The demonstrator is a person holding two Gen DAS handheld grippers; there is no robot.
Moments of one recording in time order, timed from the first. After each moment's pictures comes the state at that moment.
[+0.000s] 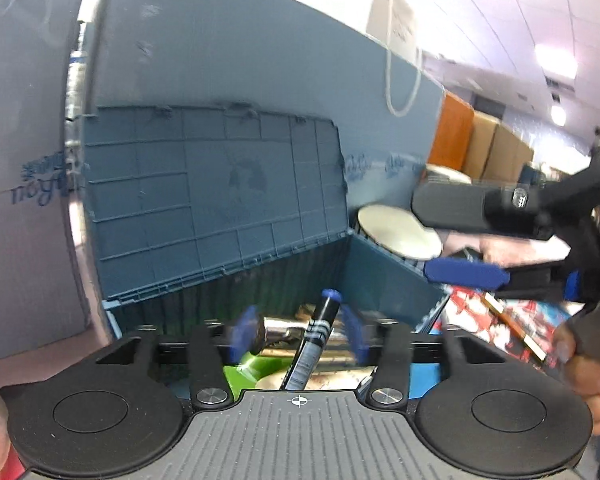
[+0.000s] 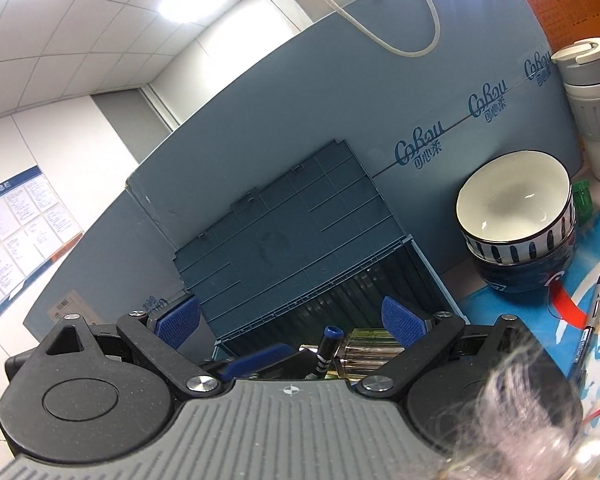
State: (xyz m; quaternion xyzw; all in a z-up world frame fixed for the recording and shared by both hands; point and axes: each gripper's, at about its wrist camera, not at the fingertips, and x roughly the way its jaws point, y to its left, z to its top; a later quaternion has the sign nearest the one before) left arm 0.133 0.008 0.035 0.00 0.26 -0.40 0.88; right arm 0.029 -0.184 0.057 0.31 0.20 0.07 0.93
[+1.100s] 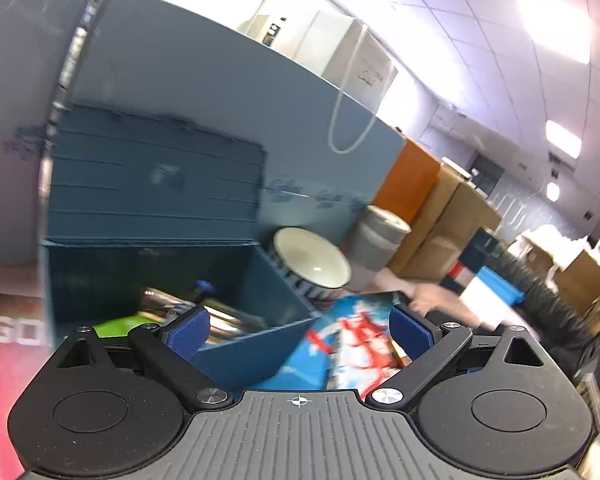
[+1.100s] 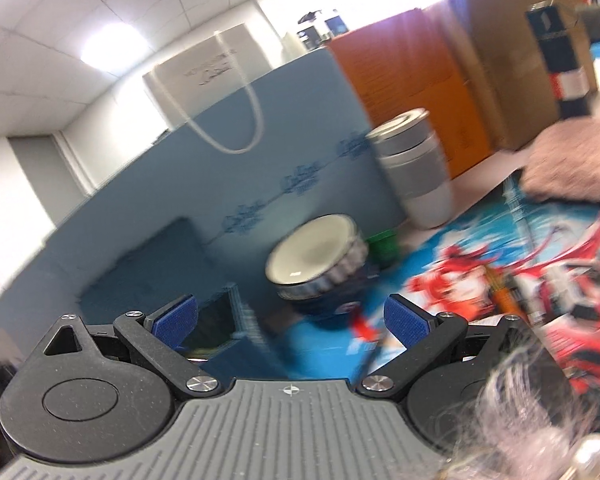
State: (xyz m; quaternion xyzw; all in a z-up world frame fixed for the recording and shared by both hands) left arm 0.070 -0.014 0.070 -0.13 0.30 -0.40 0.86; right arm -0.083 -0.260 0.058 0.26 0.17 -0.13 0.94
